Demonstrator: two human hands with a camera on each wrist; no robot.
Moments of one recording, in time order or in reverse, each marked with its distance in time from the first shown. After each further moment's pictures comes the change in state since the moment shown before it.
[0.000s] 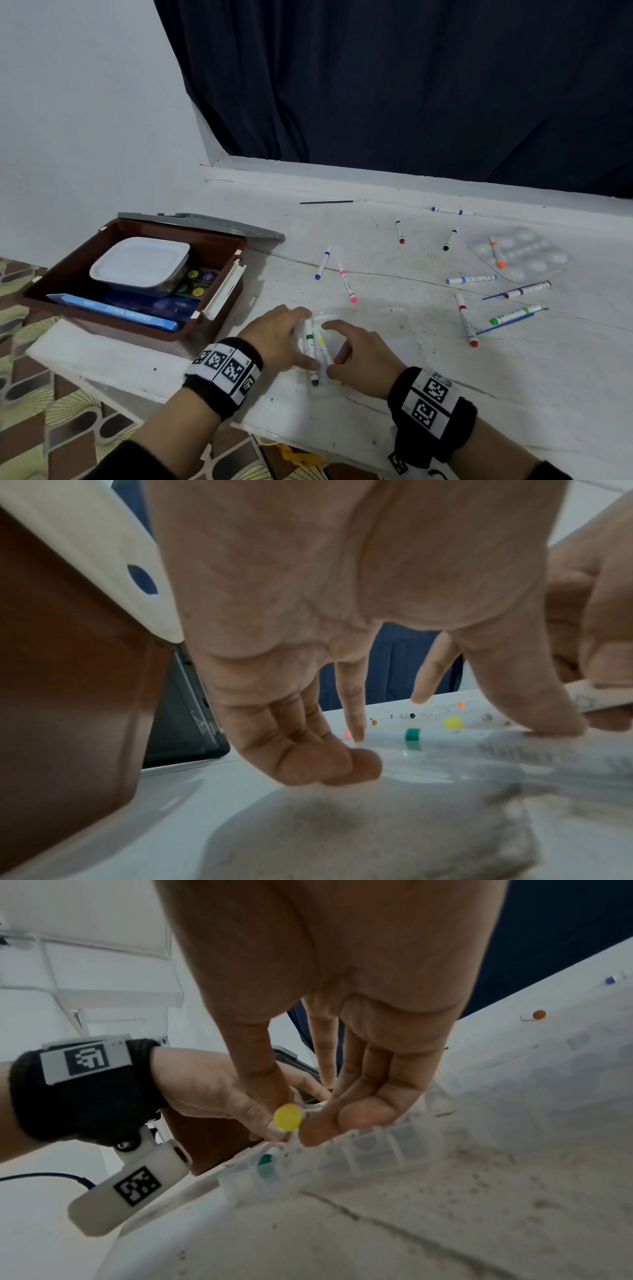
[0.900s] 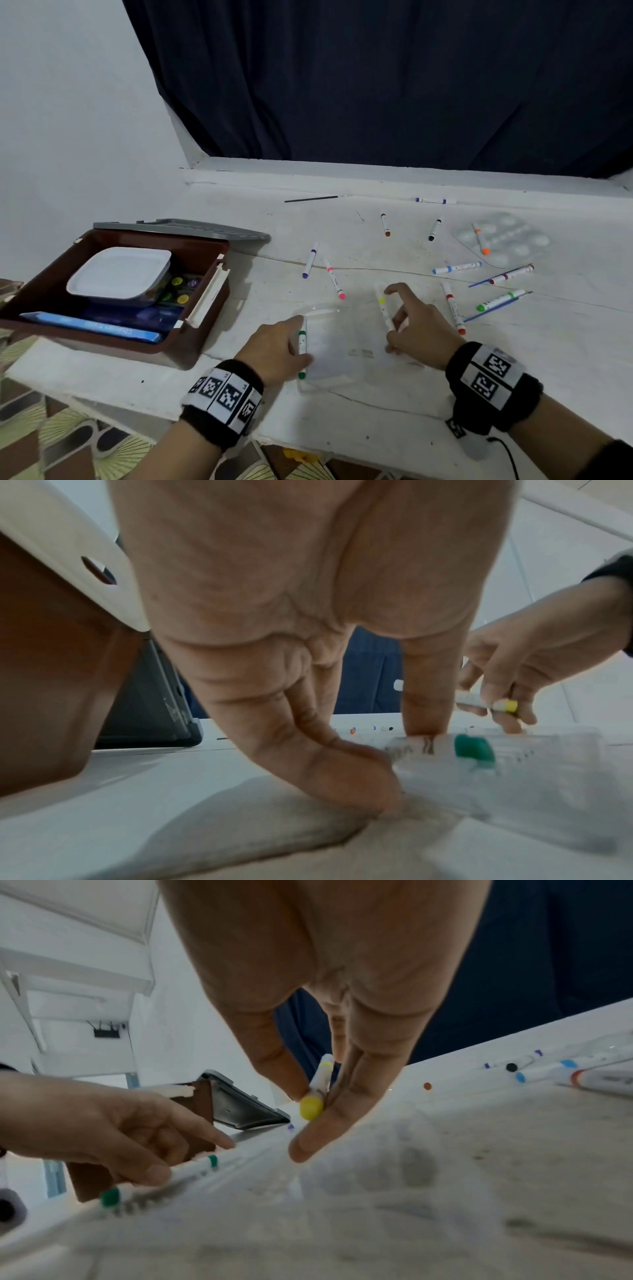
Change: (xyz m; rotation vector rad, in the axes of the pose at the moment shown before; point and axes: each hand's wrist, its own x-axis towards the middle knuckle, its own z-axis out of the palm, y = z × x) left_hand -0.006 0.010 0.020 -0.144 0.075 0.043; right_hand -0.023 0.038 -0.075 0.089 0.202 0.172
